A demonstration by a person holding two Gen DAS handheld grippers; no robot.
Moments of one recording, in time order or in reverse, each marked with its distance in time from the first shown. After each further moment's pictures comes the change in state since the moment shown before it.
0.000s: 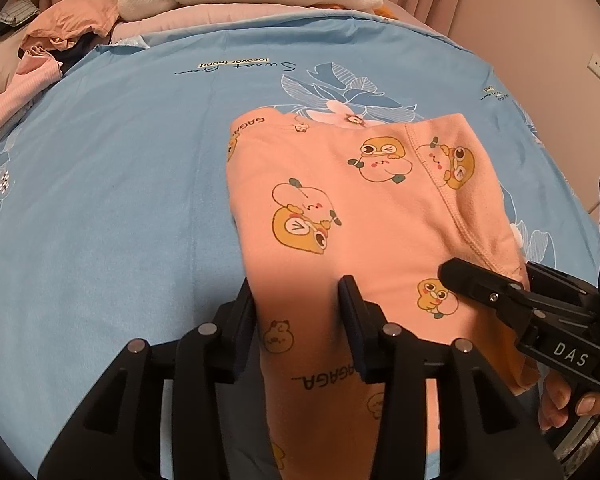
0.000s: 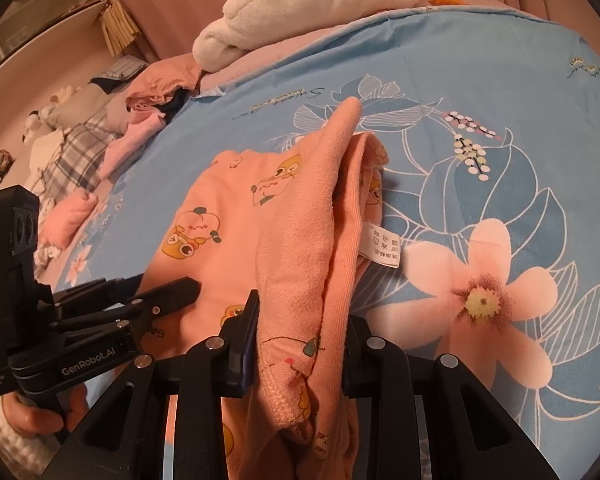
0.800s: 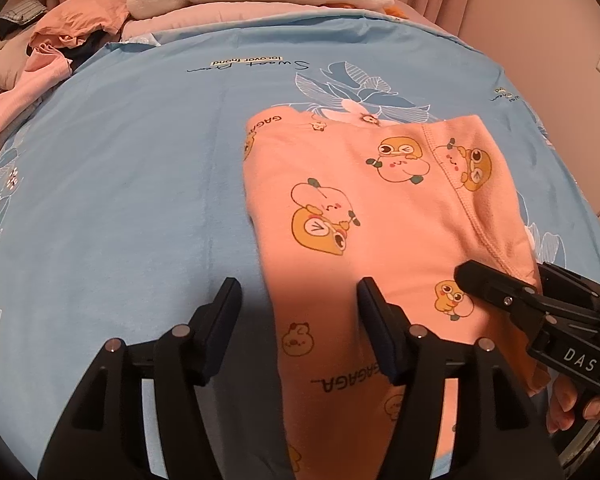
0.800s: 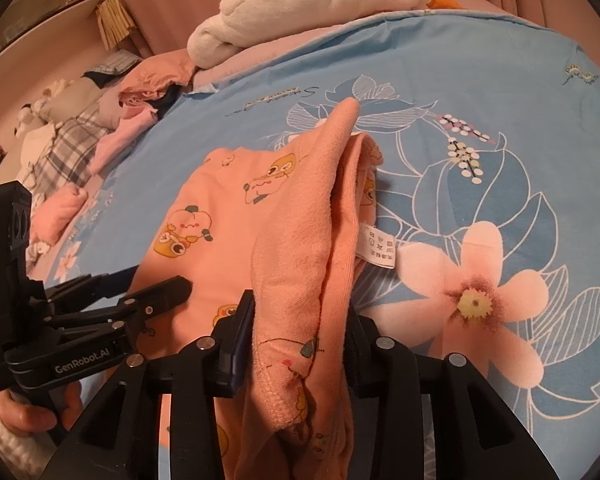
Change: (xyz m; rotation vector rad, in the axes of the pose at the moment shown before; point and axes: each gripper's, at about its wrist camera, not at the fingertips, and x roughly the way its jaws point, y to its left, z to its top) left arm 0.004 0.006 0.000 -0.012 0.001 0.039; right arm 0.002 0.003 0.001 -0.016 0.004 -0.044
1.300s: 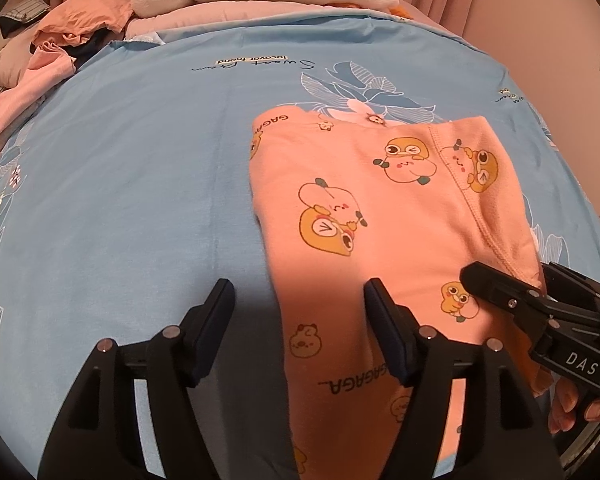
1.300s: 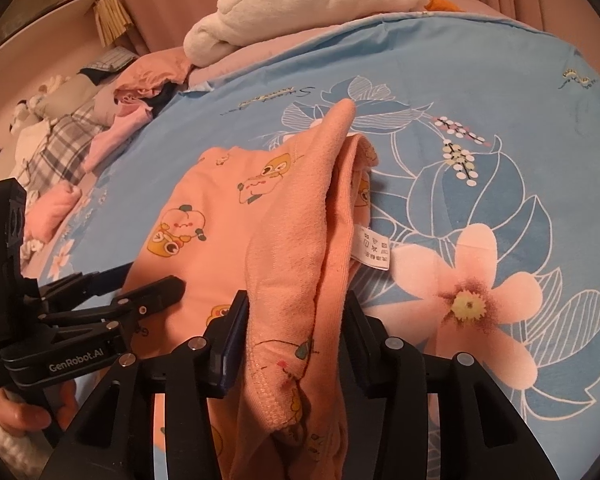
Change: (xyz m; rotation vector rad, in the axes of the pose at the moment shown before) left arm 0.001 0.001 0.000 -0.008 0.001 0.014; right arm -0.001 0.000 0.000 -0.009 0.001 -0.028
